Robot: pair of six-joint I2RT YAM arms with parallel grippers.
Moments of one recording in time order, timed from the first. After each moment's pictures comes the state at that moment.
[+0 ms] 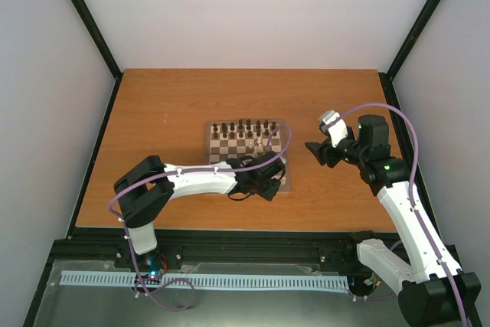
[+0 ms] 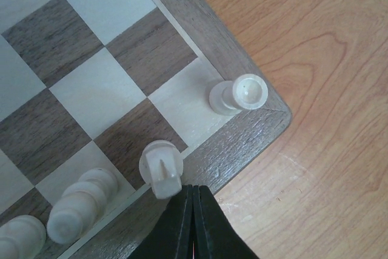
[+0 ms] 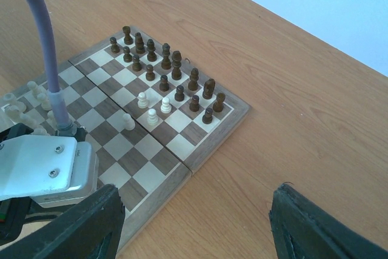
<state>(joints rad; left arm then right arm) -1.08 1.79 1.13 -0.39 -0.08 -0.47 0.17 0.91 0.86 -0.54 -0.46 -0.40</state>
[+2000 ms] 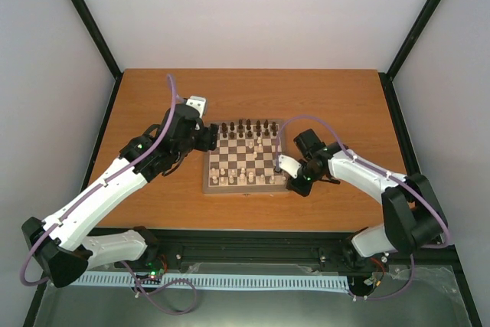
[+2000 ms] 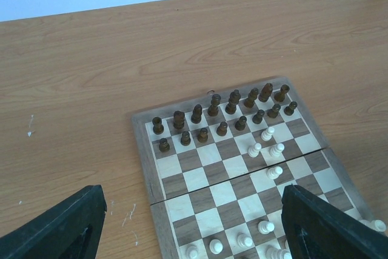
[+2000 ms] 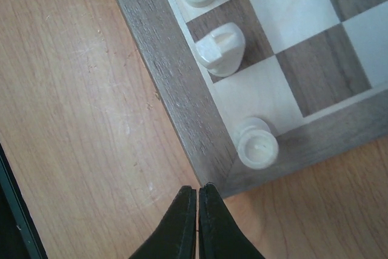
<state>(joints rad) -0.69 1.13 1.16 -0.67 -0.33 -0.32 0.50 1.42 0.83 -0.73 -0.35 -0.61</state>
